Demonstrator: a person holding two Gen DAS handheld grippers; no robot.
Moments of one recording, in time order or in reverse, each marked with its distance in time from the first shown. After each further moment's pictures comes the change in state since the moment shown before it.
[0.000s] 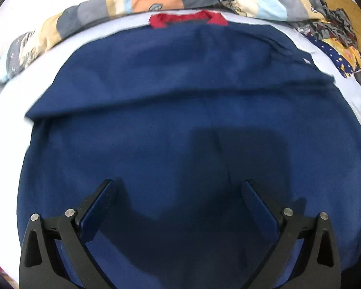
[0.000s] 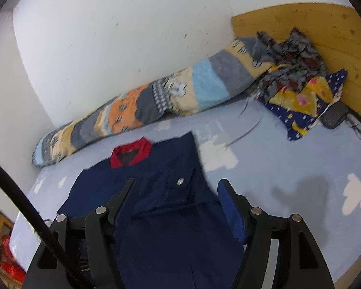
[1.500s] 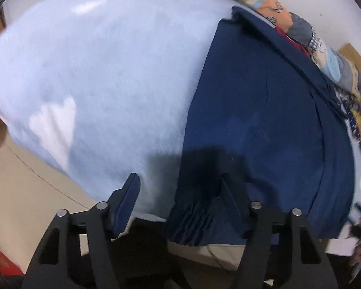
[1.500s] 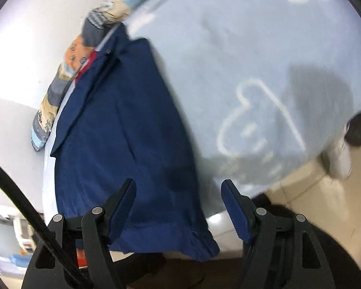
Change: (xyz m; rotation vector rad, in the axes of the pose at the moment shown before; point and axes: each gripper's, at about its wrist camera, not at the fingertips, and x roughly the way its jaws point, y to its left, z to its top) left arm -0.097 0.193 -0.216 -0.536 0.081 -0.054; right arm -0.035 -0.133 -0.205 0.430 0.528 0.052
